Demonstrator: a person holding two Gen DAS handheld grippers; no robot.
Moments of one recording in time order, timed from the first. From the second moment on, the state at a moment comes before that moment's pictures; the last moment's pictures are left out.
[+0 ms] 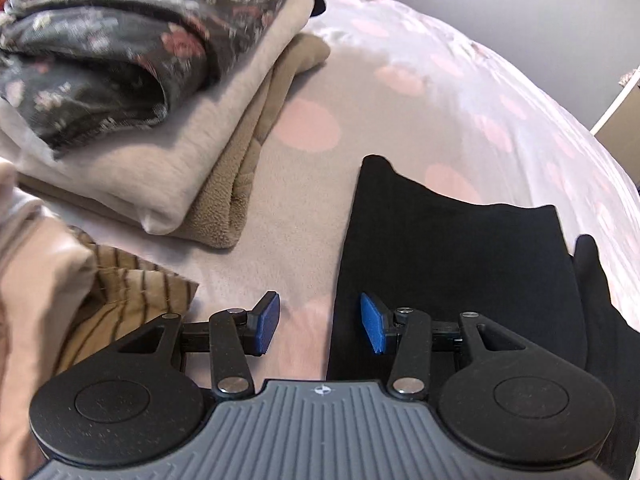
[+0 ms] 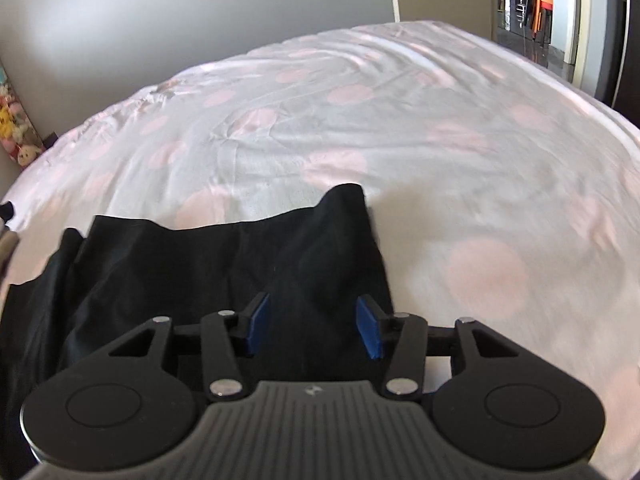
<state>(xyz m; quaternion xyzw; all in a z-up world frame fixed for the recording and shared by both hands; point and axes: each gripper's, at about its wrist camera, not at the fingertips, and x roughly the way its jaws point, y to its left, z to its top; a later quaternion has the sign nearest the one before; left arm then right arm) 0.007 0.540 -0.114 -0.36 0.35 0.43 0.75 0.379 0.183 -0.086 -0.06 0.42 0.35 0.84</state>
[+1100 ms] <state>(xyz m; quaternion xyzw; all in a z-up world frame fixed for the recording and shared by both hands) 0.037 0.563 -0.125 -0.34 0.29 0.40 0.80 0.449 0.177 -0.093 -0.03 0.41 0.30 0.86</state>
